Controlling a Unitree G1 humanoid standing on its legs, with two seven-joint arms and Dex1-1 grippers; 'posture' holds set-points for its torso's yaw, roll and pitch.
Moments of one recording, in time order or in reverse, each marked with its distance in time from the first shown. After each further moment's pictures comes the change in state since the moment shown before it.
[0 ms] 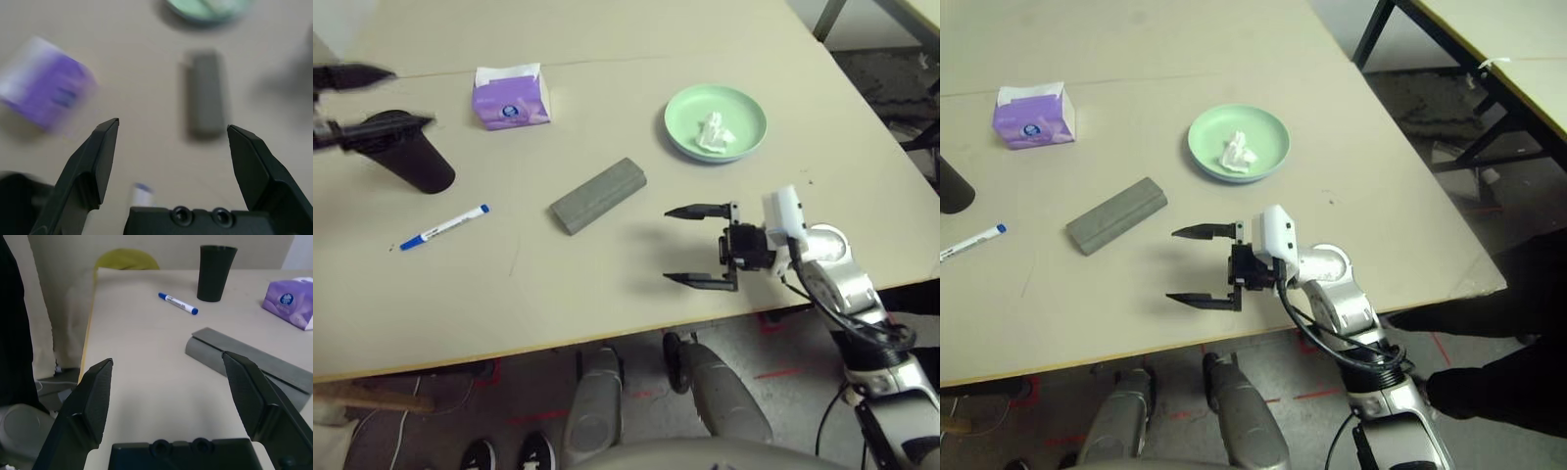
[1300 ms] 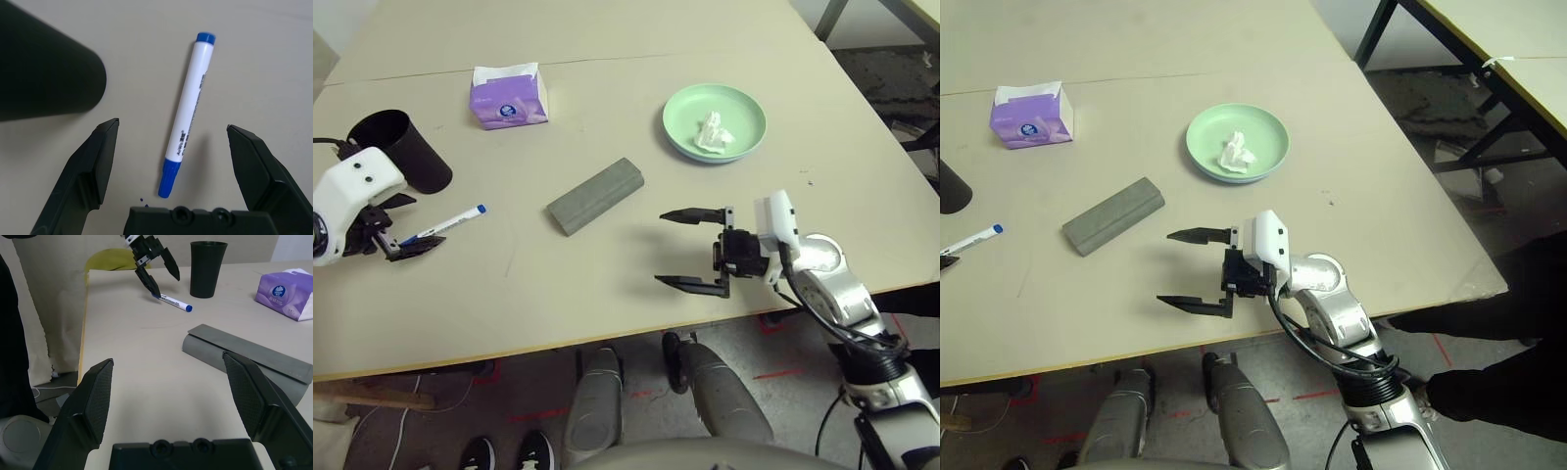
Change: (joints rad) left arm 0.021 -0.150 -0.237 0.387 0.453 -0.482 0.283; right arm 0.052 -0.012 0.008 -0.126 -0.002 0.088 -0.113
